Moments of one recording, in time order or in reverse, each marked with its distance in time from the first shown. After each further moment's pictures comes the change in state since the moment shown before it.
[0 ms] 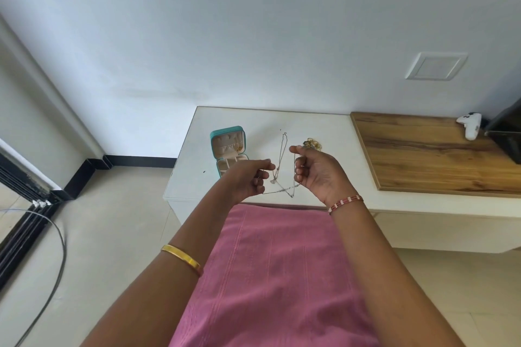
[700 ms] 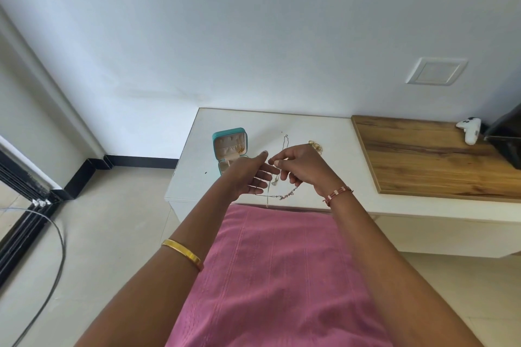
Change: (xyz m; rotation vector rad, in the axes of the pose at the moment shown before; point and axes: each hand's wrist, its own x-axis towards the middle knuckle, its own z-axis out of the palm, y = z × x) left_hand 0.002 0.007 -0.009 0.242 -0.015 0.072; right_hand -0.006 -0.011 0.025 -0.956 -0.128 -0.233
